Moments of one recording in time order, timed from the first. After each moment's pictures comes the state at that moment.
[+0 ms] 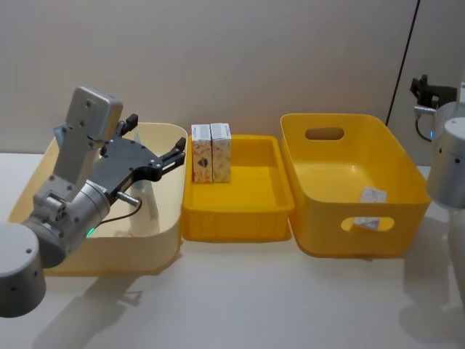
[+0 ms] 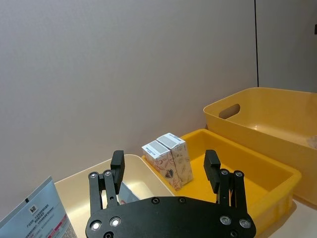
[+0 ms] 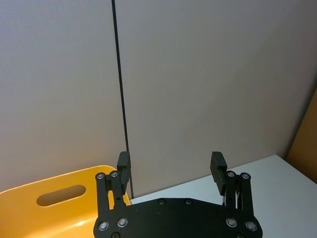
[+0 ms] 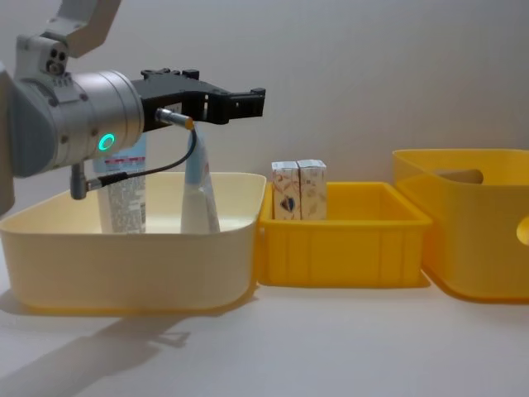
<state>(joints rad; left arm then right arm) -0.49 0.28 0.42 -1.50 -0.24 0.11 -0.15 0.69 0.07 0.01 -1.32 0.01 0.50 -0.38</state>
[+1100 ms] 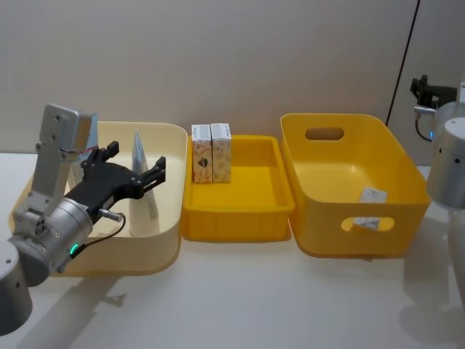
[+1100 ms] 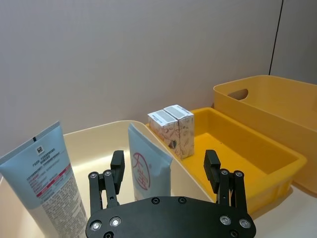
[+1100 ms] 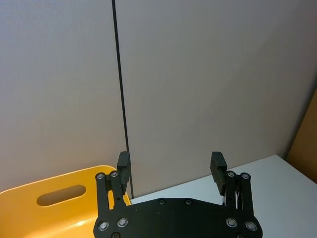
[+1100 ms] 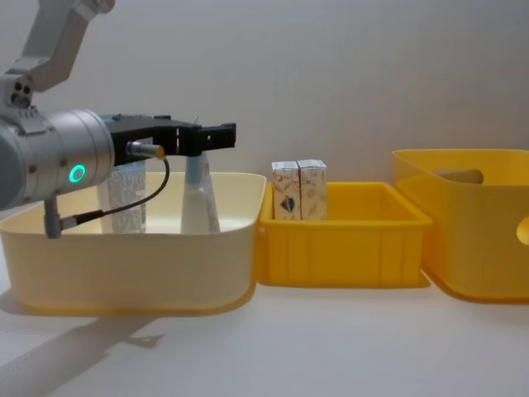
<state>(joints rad) -0.42 0.26 0.33 -1.49 -0.32 0.18 -0.17 0.69 0.07 0.01 -1.32 0.01 0.50 -0.38</state>
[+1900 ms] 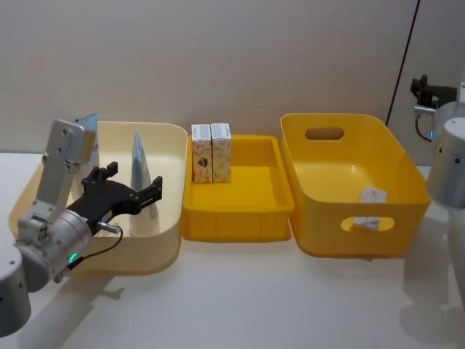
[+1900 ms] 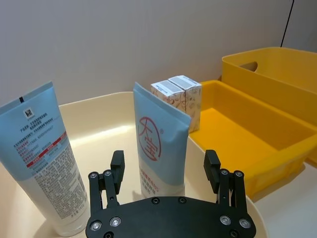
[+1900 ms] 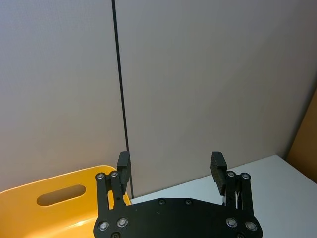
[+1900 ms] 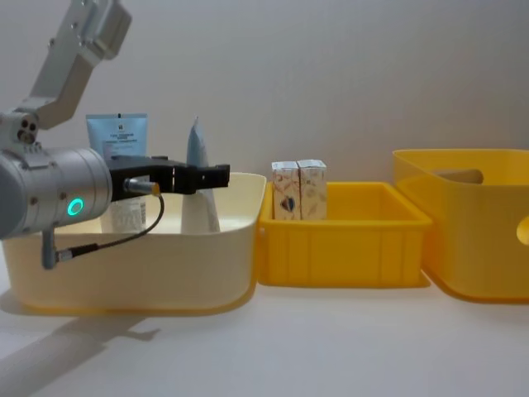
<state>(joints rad) -0.44 0.25 0.33 -1.39 -0.31 0.22 -0.21 0.69 0.07 0.01 -1.32 0.01 0.50 -0.38</state>
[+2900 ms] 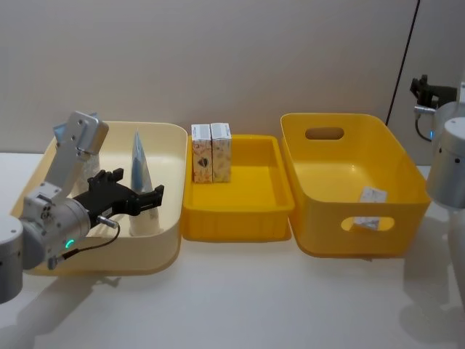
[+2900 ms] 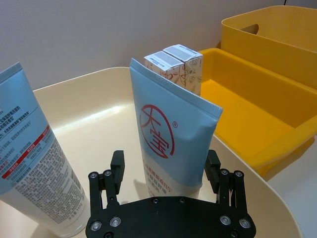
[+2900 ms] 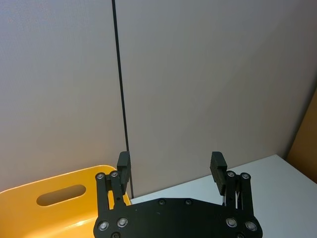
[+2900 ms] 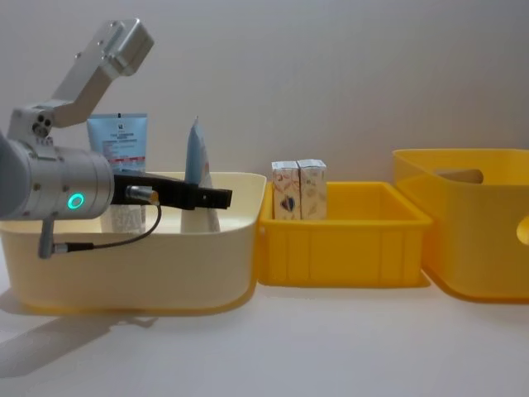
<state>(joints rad) -0.57 0.26 0.37 -1.25 -0.28 0.33 -0.33 0.69 0.07 0.01 -1.32 0.01 0.50 -0.38</state>
